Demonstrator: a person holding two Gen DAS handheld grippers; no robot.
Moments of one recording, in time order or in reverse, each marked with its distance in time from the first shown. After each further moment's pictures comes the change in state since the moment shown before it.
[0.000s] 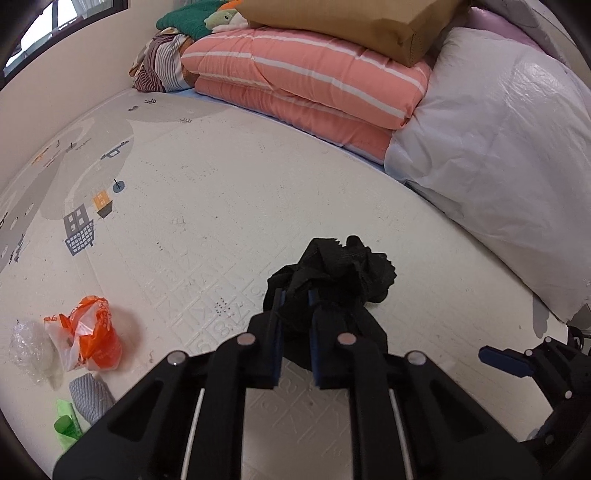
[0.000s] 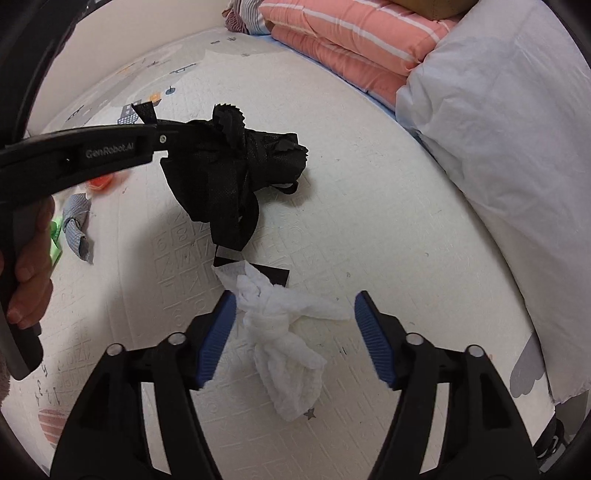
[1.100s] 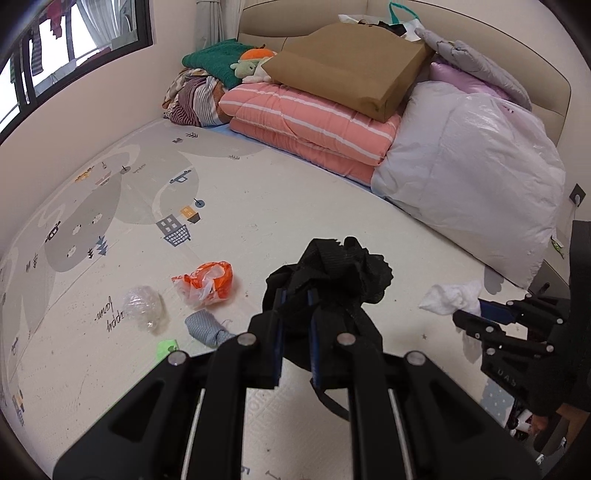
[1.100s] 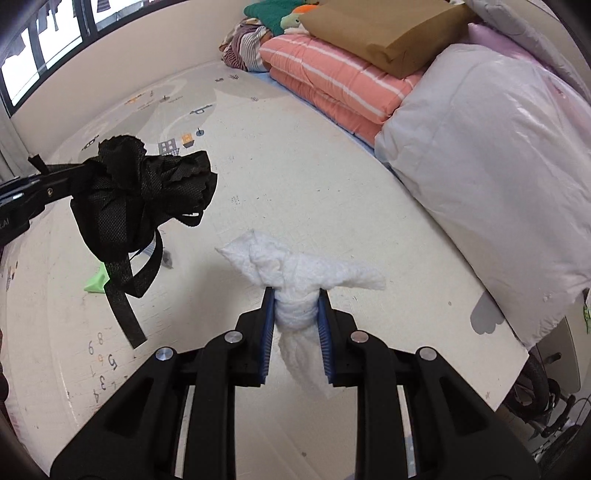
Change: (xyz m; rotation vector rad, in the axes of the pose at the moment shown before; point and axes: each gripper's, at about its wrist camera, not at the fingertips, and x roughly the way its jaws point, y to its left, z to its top) left arm -0.213 0.027 -0.045 0.040 -0.064 0.041; right arm -0.158 0.046 -0.024 0.093 -0.072 -0.030
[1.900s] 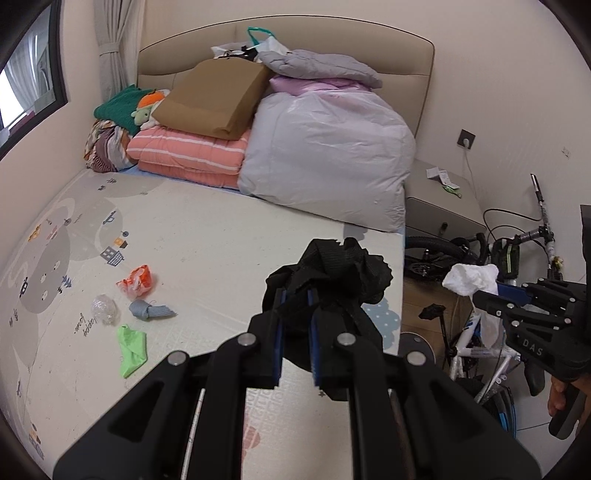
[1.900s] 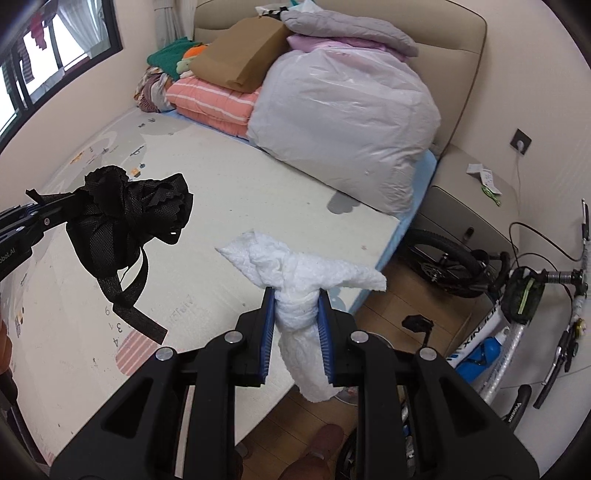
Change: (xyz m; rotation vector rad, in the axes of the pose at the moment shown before) left arm -0.178 -0.140 -0.058 0.260 -0.014 -0.265; right arm -0.247 -0.062 -0.161 0.326 -0.027 -0.230
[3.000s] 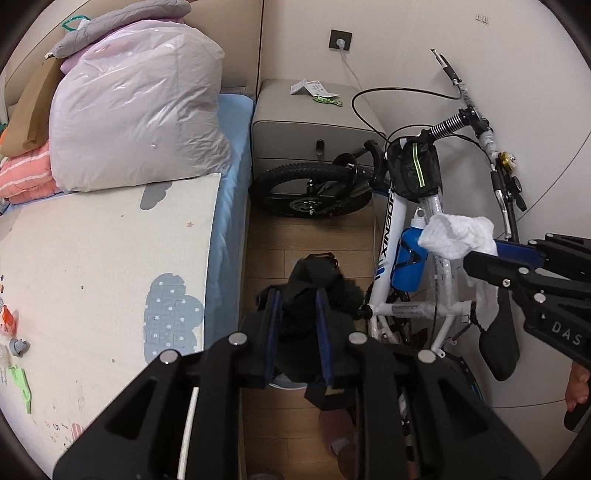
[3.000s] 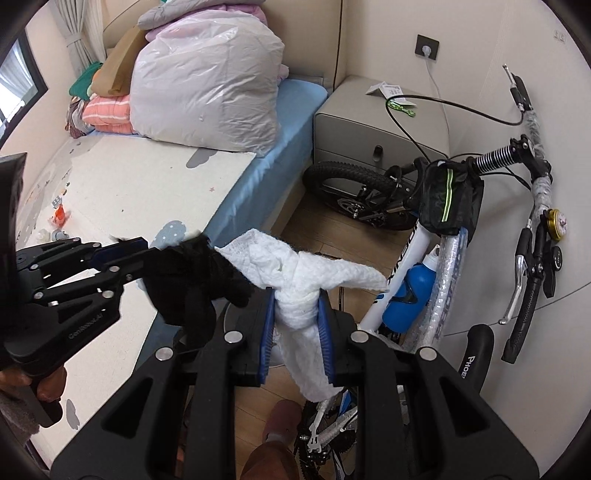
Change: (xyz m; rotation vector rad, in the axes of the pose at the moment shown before) left arm 0.156 -0.308 -0.053 0.274 0.205 -0.240; right arm 0.017 -0.263 -0.124 0.227 0.072 -0.068
